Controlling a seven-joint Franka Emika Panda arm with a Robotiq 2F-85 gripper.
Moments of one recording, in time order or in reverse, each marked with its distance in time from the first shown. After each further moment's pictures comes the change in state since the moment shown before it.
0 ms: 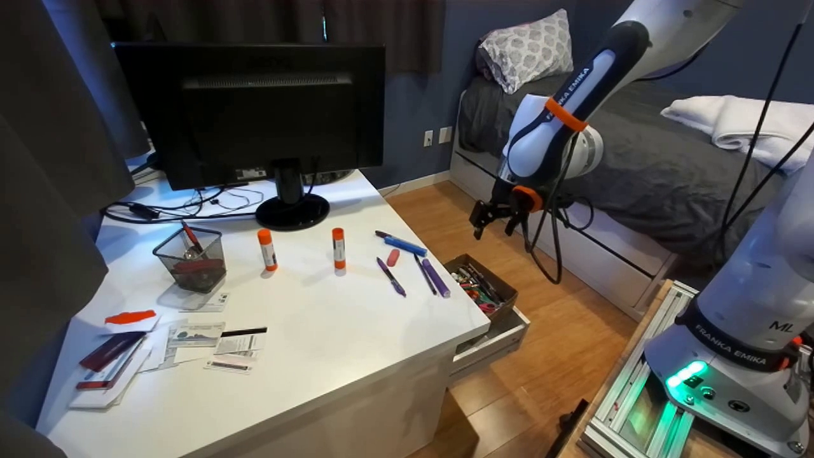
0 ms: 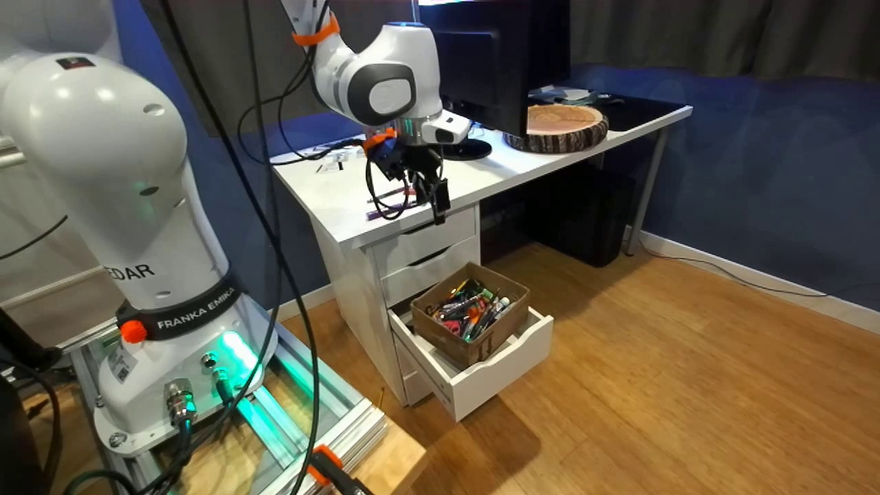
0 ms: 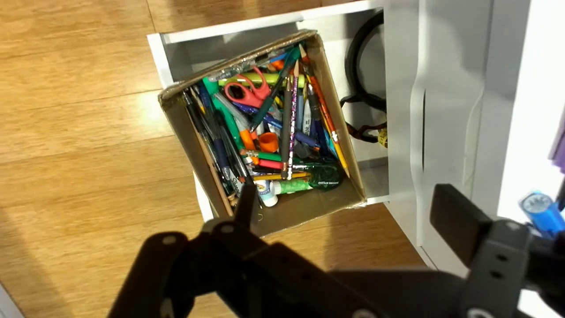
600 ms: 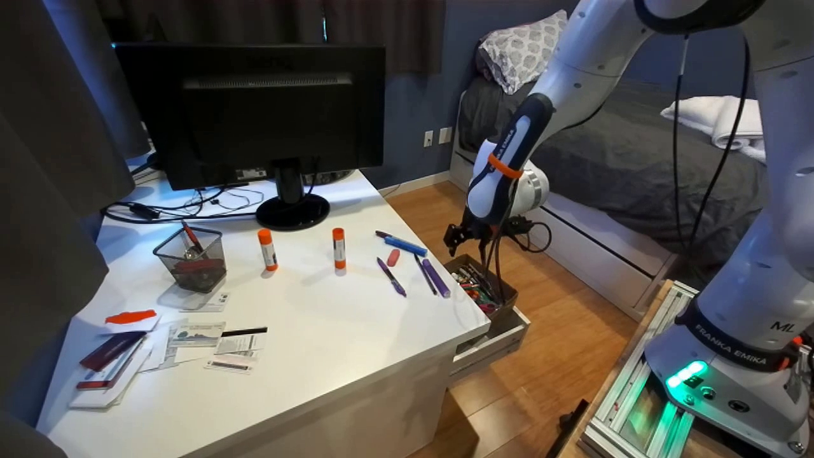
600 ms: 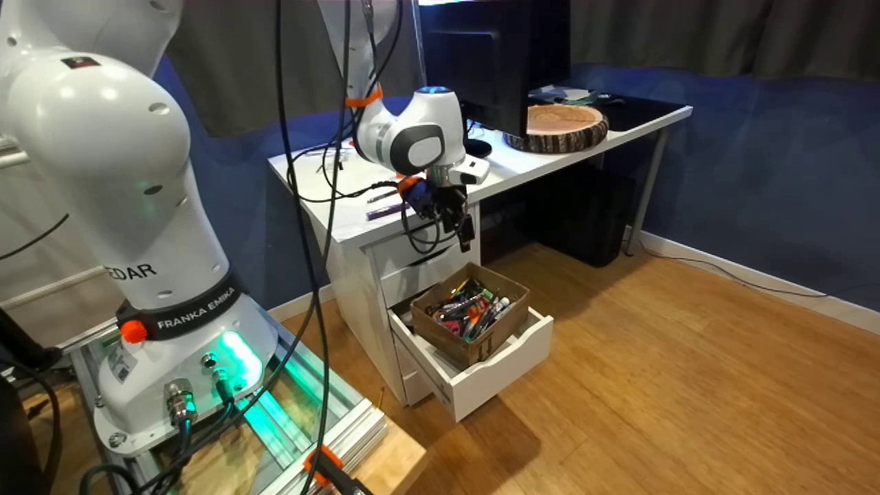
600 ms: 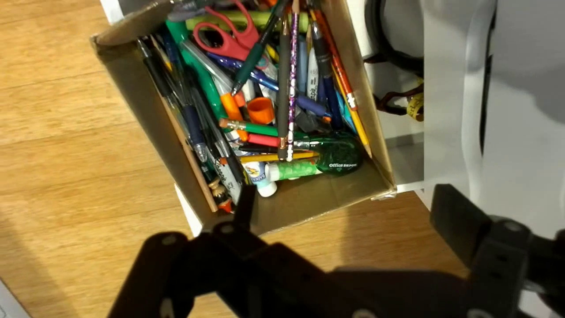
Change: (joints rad) arm 0.027 0.424 -0.012 0.289 0.001 0.154 0.051
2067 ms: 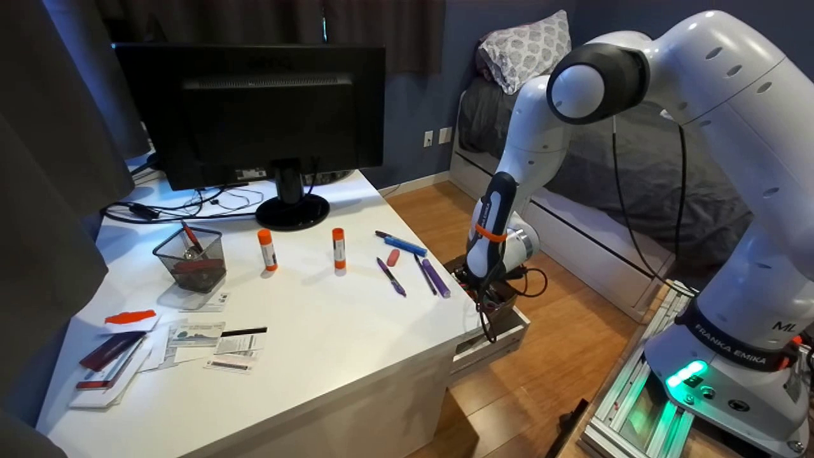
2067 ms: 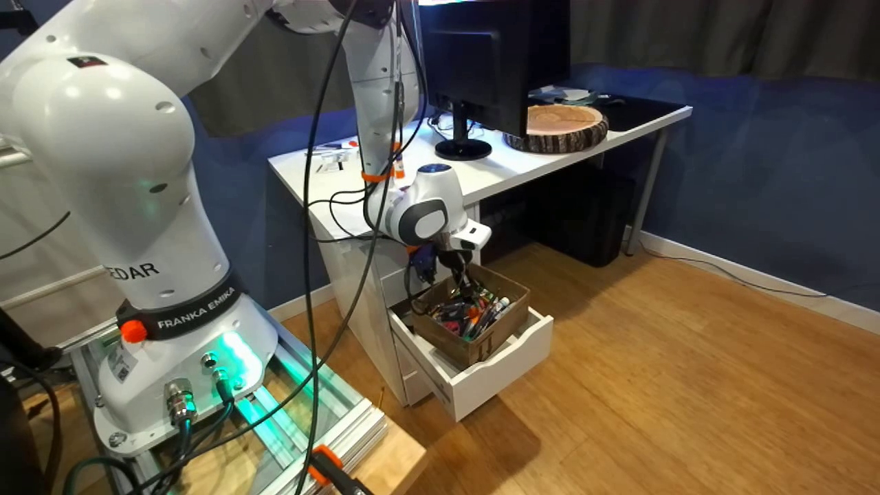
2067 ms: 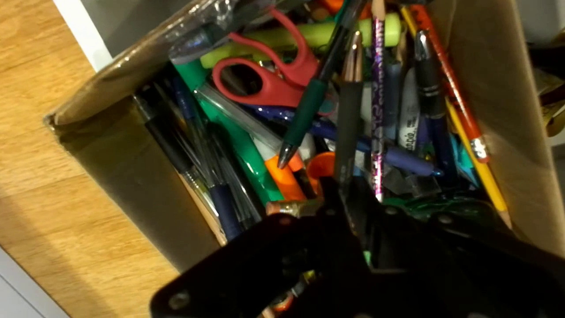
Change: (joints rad) arm 0.041 0.431 -0.052 0.195 0.001 0.227 0.171
